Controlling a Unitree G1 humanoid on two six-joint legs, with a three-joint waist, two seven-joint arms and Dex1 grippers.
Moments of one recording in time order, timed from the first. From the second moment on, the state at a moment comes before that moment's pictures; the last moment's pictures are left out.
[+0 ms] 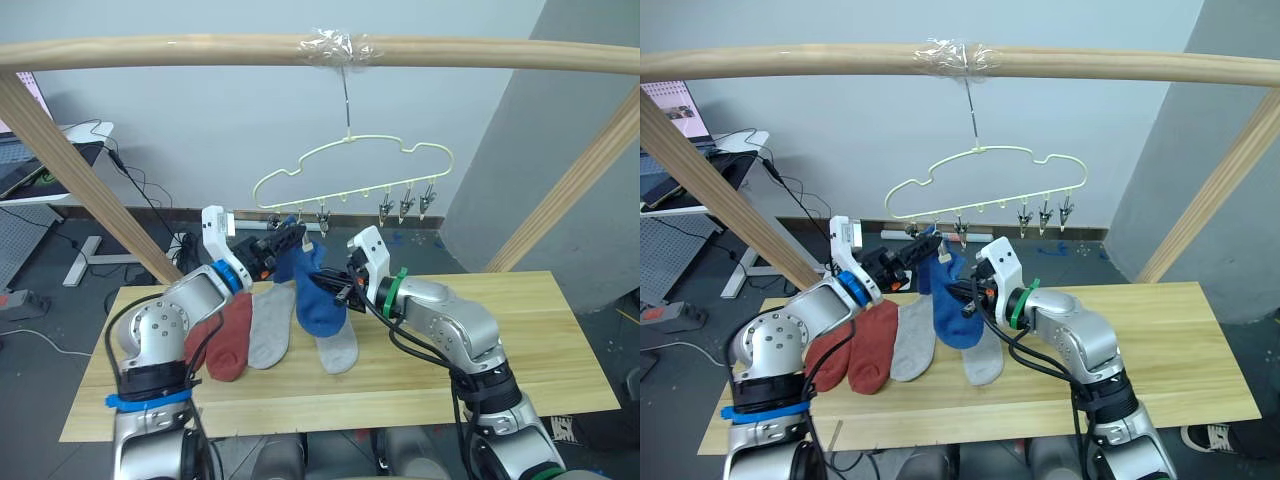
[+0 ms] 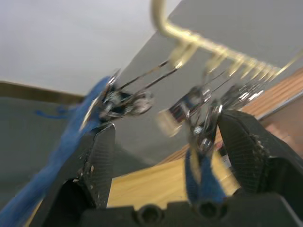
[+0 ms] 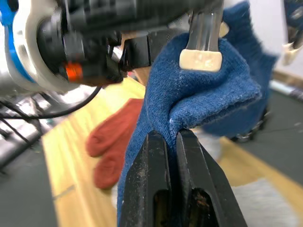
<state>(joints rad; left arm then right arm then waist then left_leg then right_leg) -0.38 0.40 0.25 -0.13 -0.91 0.94 -0.27 -0.45 -0.04 0.19 -0.15 0.40 0.87 0.54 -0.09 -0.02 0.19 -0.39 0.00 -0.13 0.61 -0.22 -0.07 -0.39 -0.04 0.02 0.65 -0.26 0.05</state>
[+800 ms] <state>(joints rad) -0.23 0.36 0.09 -0.31 -0.68 0.66 -0.41 -0.37 -0.24 0.14 -0.16 0.38 0.79 0.51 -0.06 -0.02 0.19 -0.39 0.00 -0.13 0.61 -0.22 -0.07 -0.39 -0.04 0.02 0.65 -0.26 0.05</state>
